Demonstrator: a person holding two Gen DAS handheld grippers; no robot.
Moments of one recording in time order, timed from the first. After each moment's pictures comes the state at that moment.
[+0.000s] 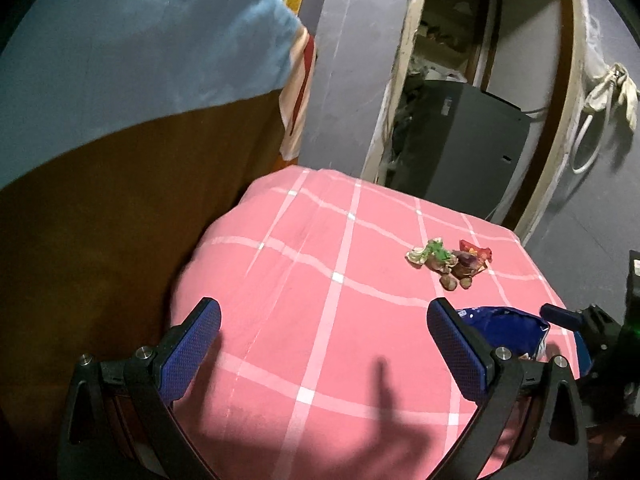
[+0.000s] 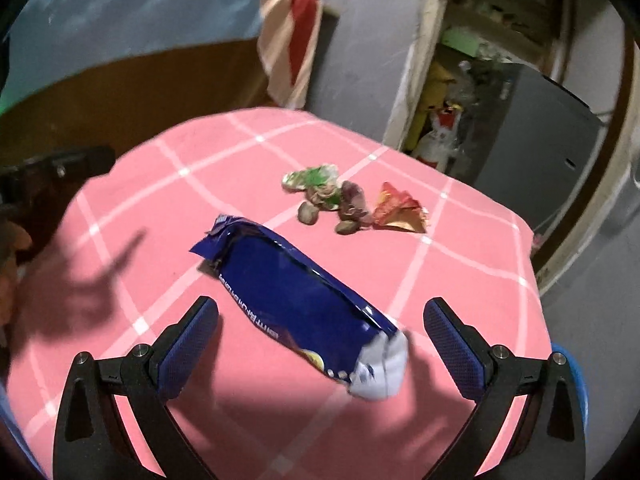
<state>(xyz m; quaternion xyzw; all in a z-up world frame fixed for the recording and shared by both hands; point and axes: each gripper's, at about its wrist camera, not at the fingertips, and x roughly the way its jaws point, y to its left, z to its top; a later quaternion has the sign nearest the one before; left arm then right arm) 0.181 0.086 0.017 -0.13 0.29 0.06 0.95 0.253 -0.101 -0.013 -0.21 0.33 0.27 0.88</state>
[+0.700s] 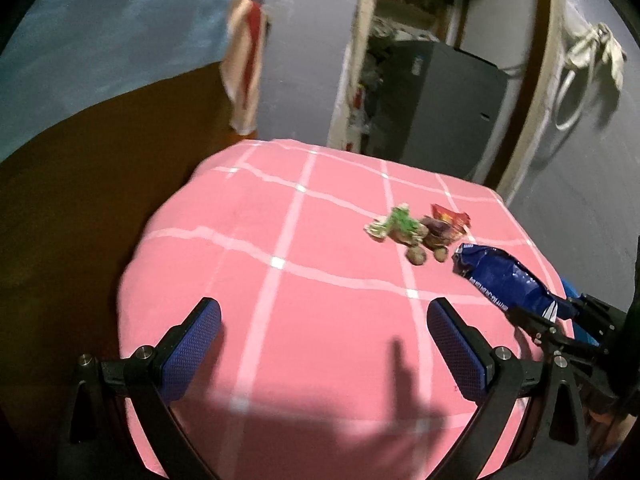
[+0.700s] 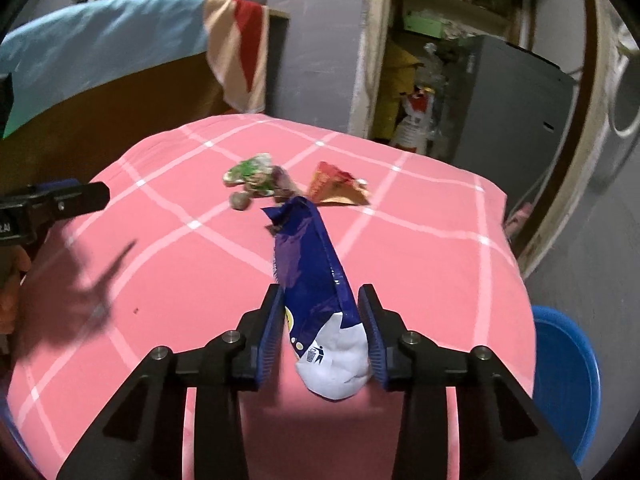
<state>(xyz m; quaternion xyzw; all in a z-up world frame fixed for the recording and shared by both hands) 0.216 0.050 0.015 -0.09 0.34 0.00 0.93 0.268 -0.163 -0.012 -0.13 0.34 0.23 0.90</state>
